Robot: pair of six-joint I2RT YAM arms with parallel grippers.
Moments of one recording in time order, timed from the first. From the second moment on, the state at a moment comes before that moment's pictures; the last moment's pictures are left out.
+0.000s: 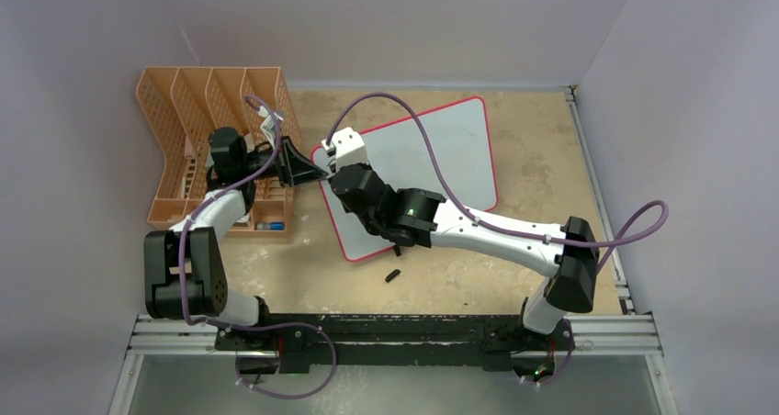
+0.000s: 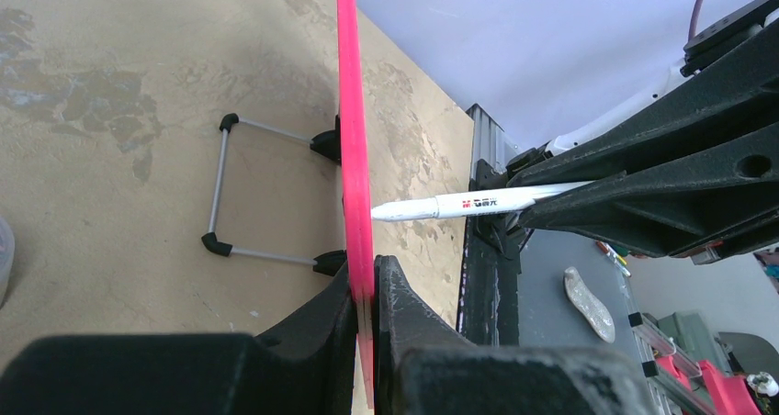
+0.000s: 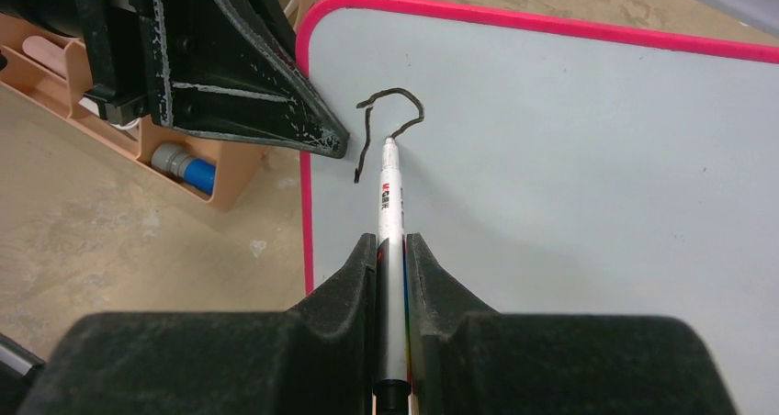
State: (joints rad) left arm 0.09 1.45 0.77 0.53 1.42 -0.54; right arm 1.20 1.66 1.54 -0.39 0.65 0.28
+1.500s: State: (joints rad) left arm 0.09 1.45 0.77 0.53 1.42 -0.54; right arm 1.21 1.68 1.55 -0.40 0.63 0.30
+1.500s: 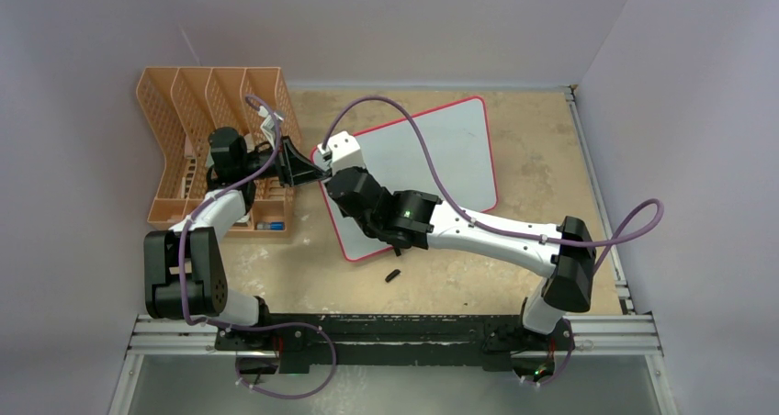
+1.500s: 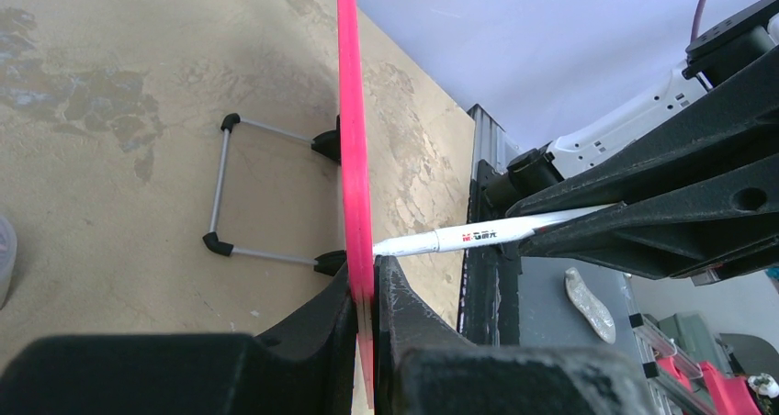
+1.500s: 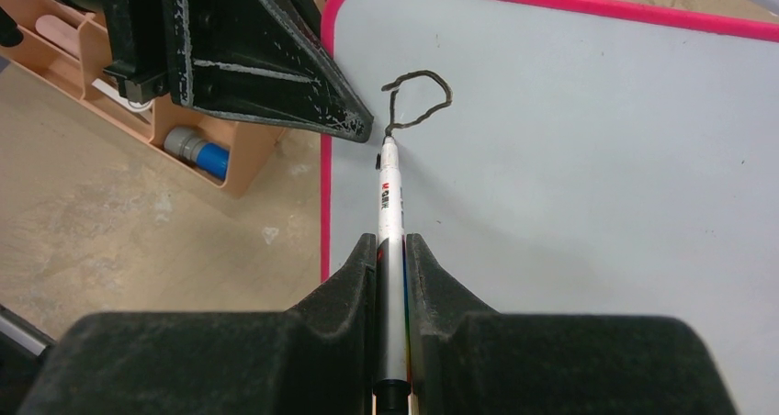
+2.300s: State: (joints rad) left arm 0.09 1.45 0.77 0.53 1.41 -0.54; right arm 1.22 1.65 1.50 -0.44 0.66 0.33
